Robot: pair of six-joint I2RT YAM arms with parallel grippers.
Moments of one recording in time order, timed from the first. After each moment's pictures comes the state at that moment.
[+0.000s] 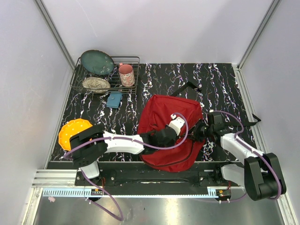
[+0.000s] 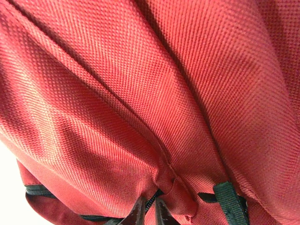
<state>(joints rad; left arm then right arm) -1.22 1.70 0.91 0.20 -0.31 -0.37 0.20 1.14 0.41 -0.15 -0.48 0.95</state>
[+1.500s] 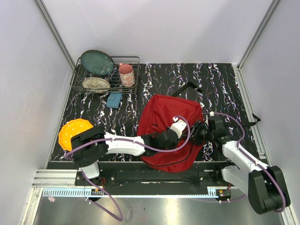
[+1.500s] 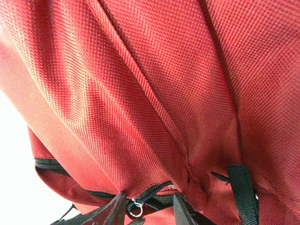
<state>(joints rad) -1.26 1.71 0.92 0.18 -0.33 -0.36 0.24 1.00 0.33 -0.11 -0.48 0.95</state>
